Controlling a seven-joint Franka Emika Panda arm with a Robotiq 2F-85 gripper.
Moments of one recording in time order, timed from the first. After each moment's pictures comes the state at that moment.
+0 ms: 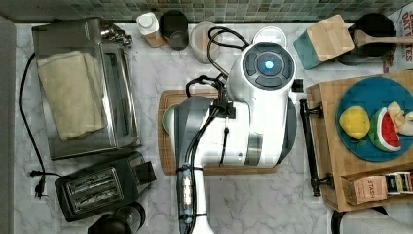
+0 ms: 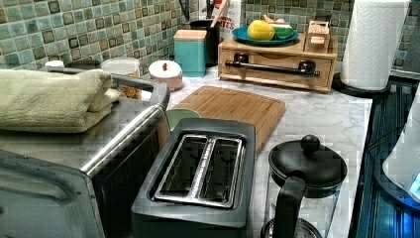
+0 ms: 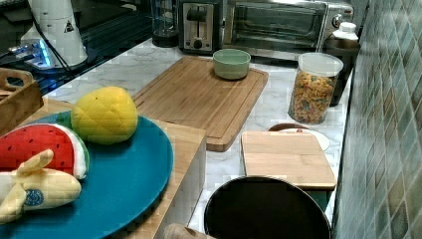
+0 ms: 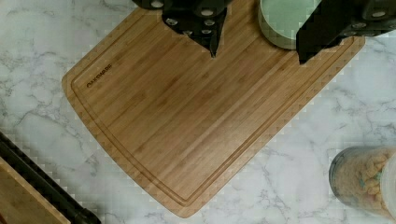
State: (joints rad) arm -0.03 0.06 -0.03 -1.84 0.03 0.28 -0.10
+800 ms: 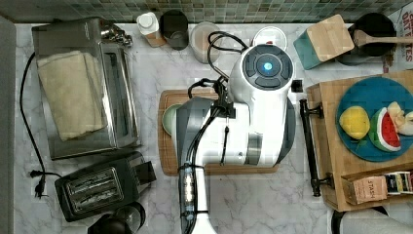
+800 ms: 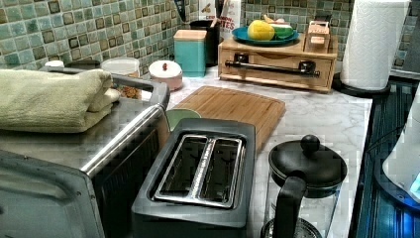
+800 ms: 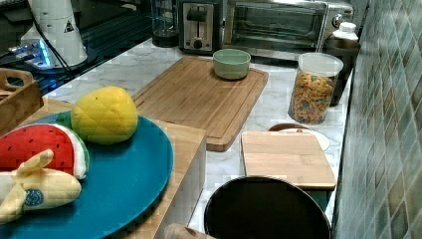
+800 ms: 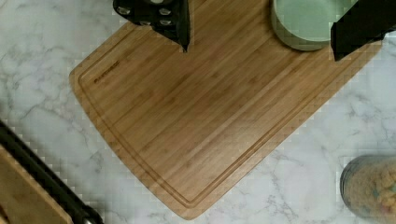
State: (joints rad) arm -0.03 0.06 -0.03 -1.87 0.01 0.28 -0.16
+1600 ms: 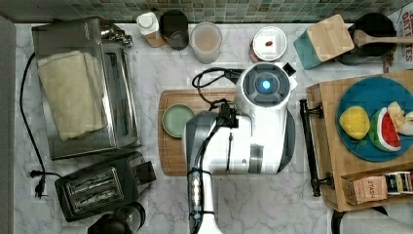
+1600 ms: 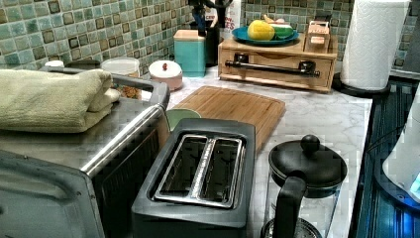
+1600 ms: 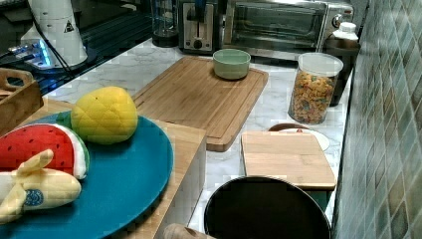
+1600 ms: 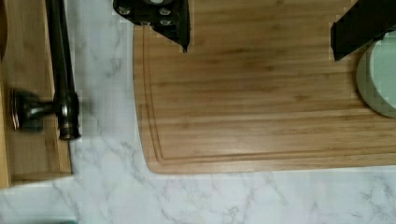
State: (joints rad) arm -0.05 0.03 -0.05 -2.03 -0.07 0.46 -0.82
